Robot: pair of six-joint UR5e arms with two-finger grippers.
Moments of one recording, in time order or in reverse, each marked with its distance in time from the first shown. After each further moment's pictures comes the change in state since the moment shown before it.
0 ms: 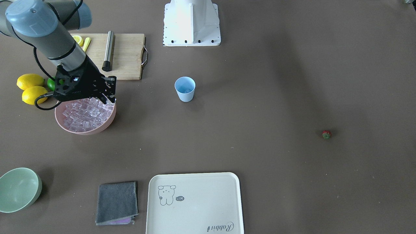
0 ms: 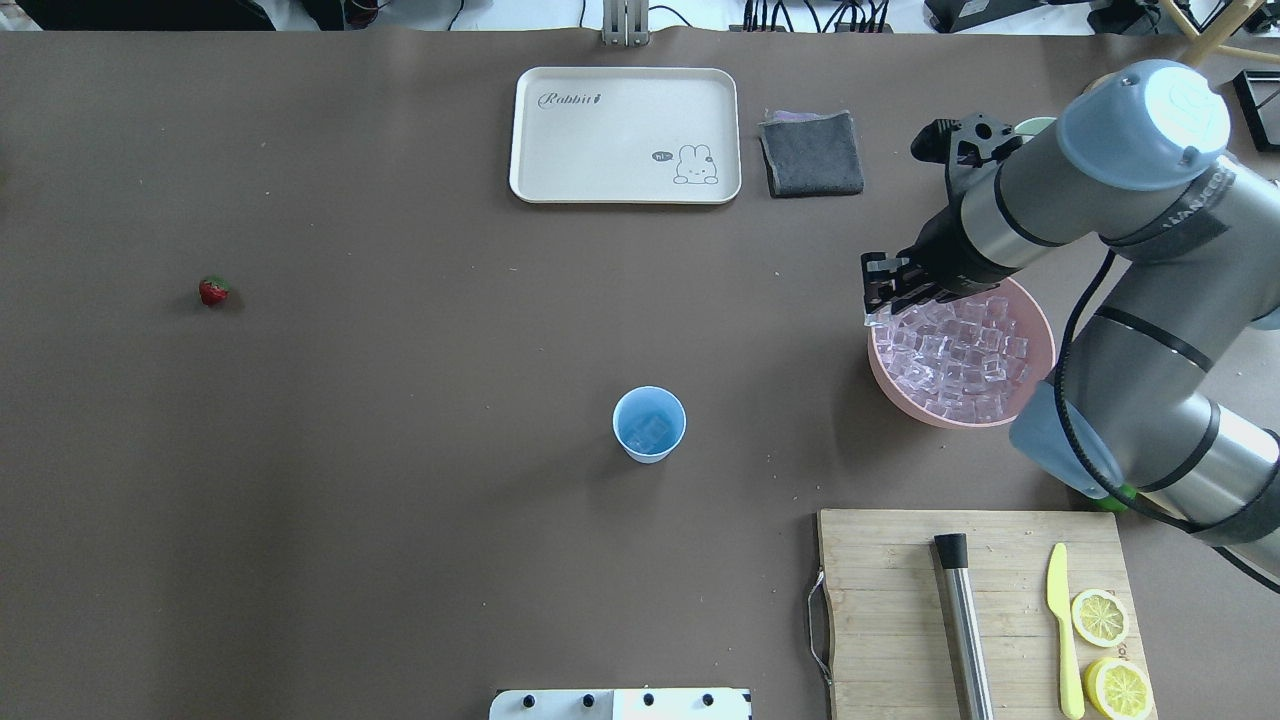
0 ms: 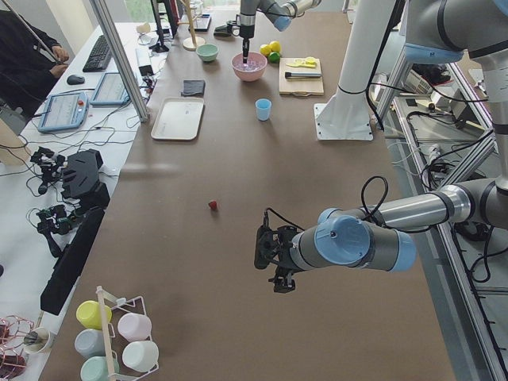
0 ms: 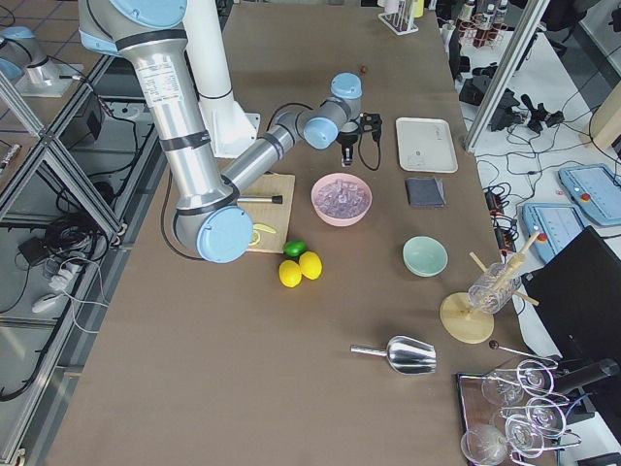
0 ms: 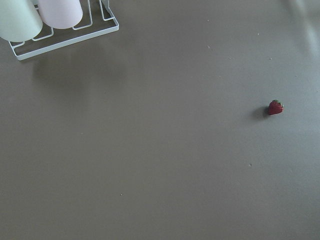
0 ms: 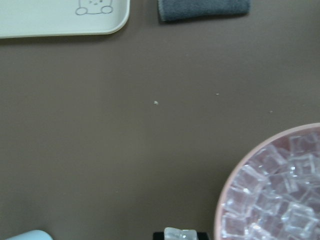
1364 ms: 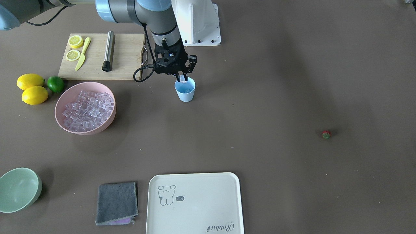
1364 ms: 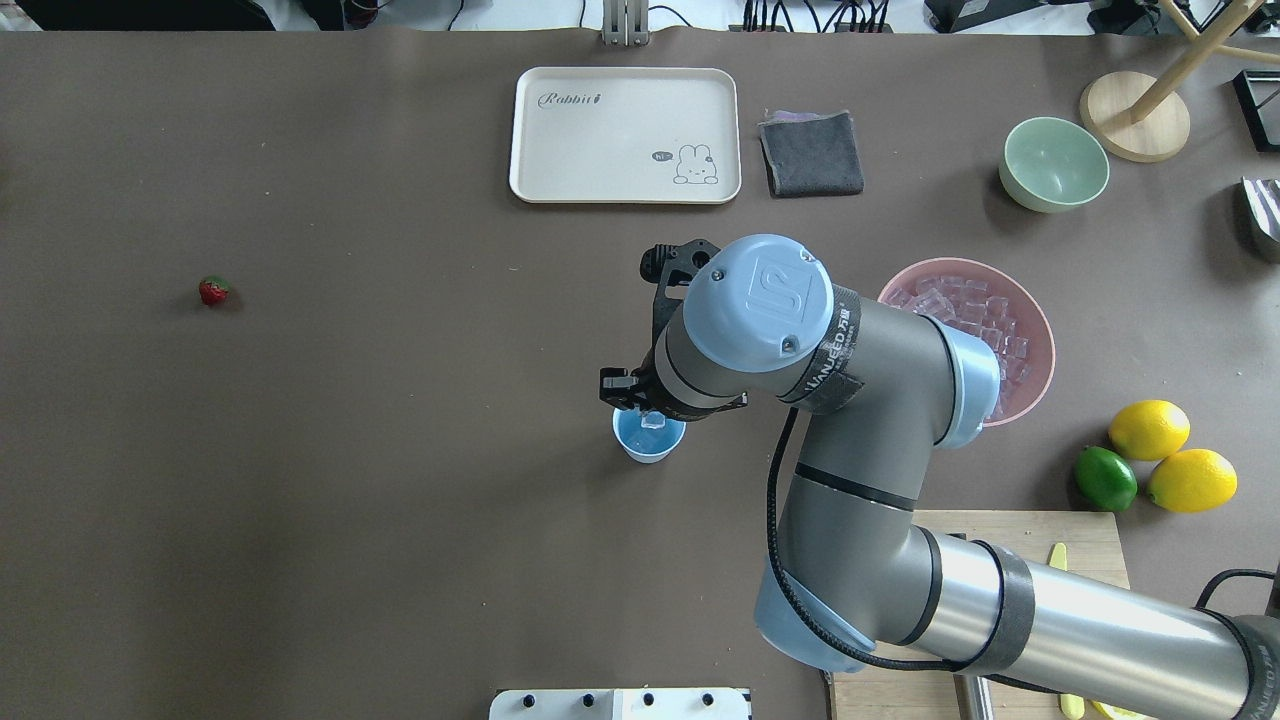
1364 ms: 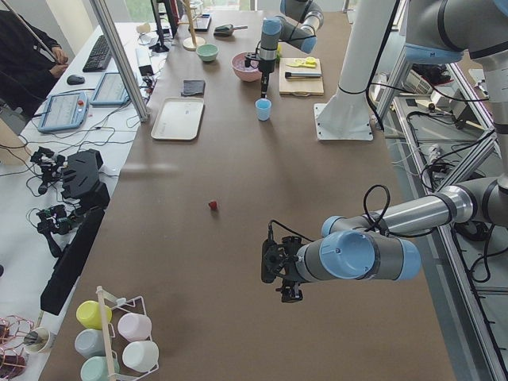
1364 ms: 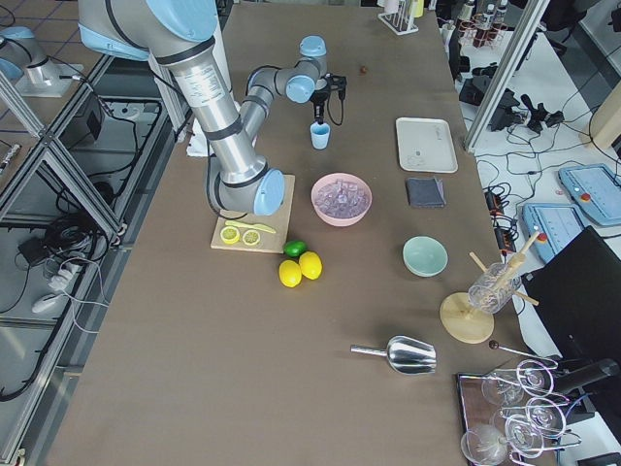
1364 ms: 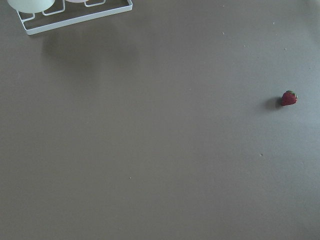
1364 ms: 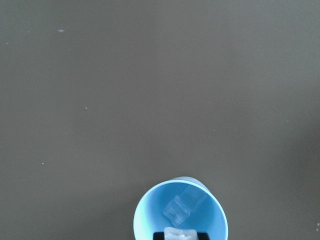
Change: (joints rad) left arm -0.005 0.018 0.033 0.001 -0.001 0.004; right arm -0.324 0.292 -0.097 -0.128 -0.264 0.251
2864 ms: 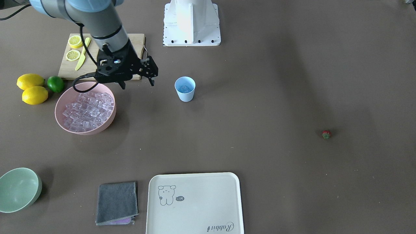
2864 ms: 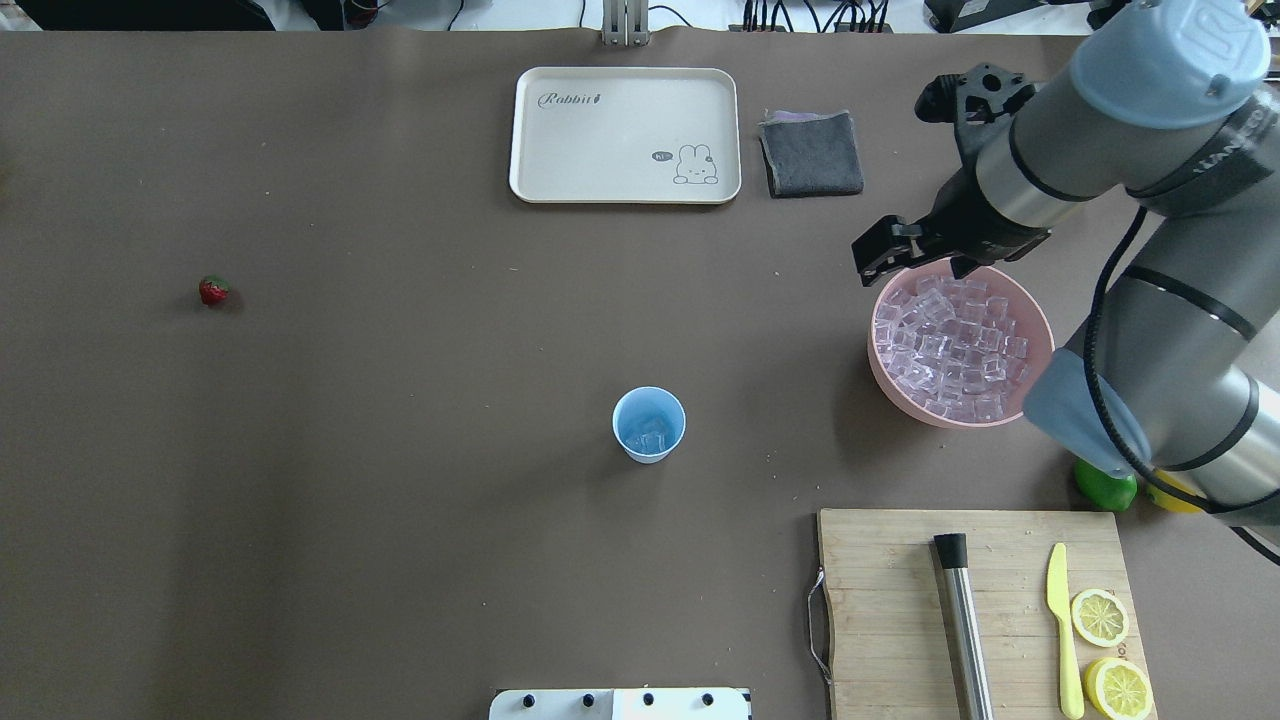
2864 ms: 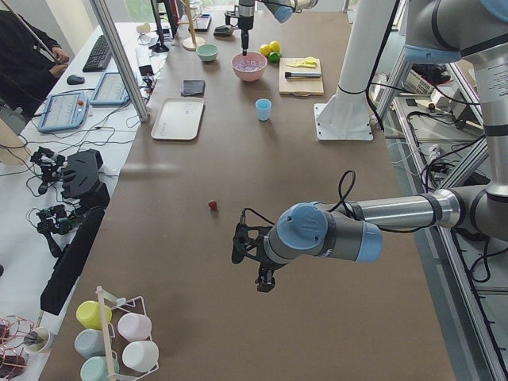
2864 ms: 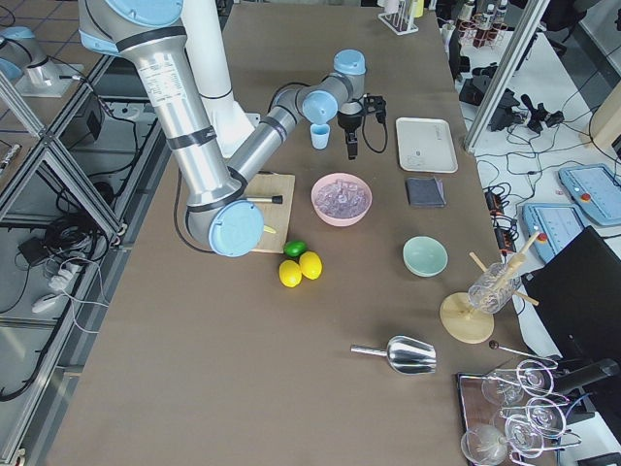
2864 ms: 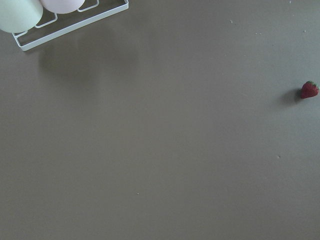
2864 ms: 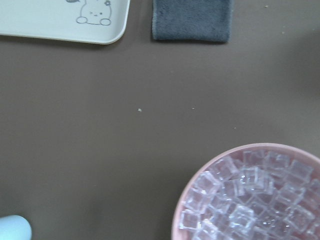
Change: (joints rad) left arm 0.149 -0.130 -0.026 0.089 0.122 -0.022; right arm 0.441 -0.320 0.183 -0.089 0.285 -0.550
